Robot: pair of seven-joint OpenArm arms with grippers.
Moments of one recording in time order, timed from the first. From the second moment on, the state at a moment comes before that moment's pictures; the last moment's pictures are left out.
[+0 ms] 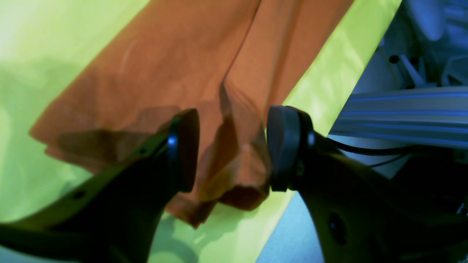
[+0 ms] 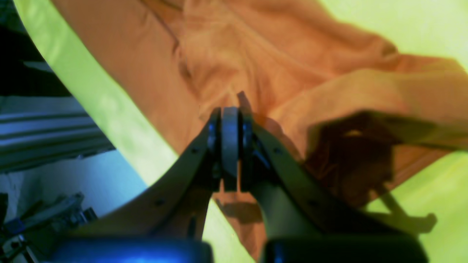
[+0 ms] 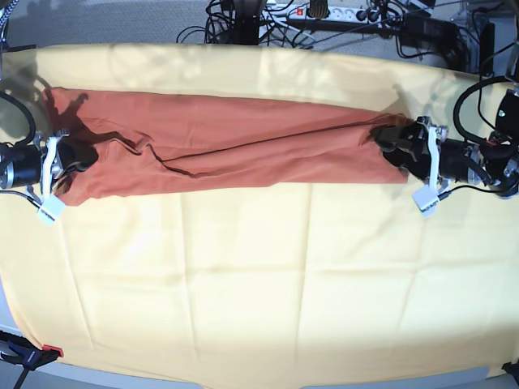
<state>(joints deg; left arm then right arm) -12.9 -53.3 22.2 85.3 -85.5 -43.8 69.7 6.1 46.6 1.2 85.0 78.1 41.9 -82.4</state>
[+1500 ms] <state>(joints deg) -14.7 -55.2 -8.2 79.0 -85.6 -43.2 70.7 -0.4 41.3 1.2 92.2 61.2 42.1 -79.6</state>
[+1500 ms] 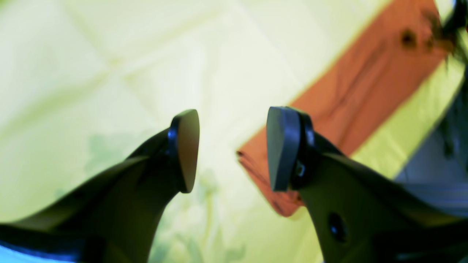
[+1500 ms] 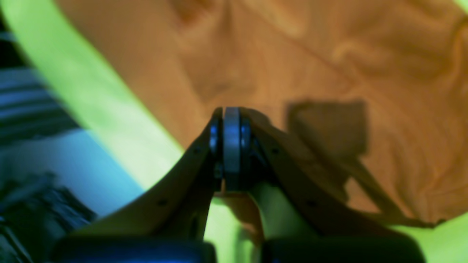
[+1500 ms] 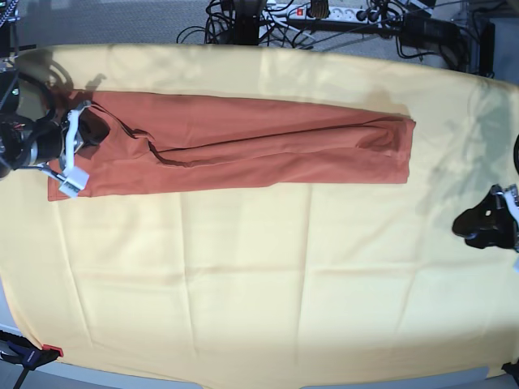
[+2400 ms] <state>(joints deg) 7.9 -36.6 -22.2 68.2 -87.8 -43.8 70.3 -5.9 34.0 2.3 93.4 31.9 30.4 -63.4</state>
